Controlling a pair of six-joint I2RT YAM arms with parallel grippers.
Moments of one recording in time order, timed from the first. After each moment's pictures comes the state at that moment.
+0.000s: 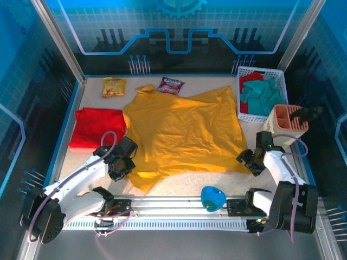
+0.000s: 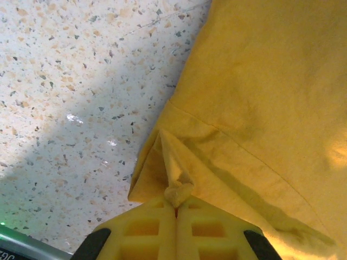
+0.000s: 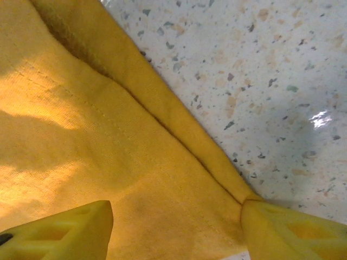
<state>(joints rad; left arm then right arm) -0.49 1.02 0.60 -1.00 -0.10 -1.16 -0.18 1.13 0.51 -0.76 -0.14 0.62</state>
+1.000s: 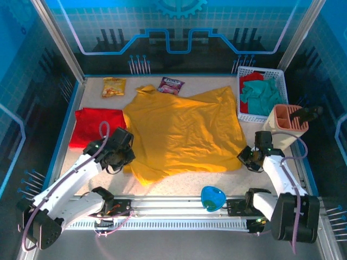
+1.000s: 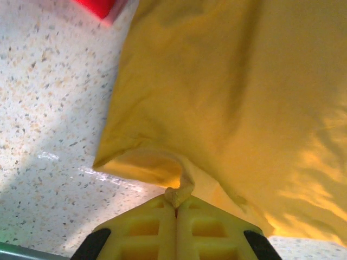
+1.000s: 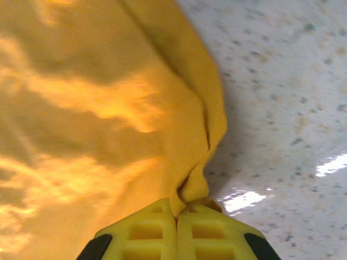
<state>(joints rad) -0.47 0.95 0.80 -1.05 -0.10 -1.01 -0.11 1.01 0.50 -0.68 -0.18 0.64</state>
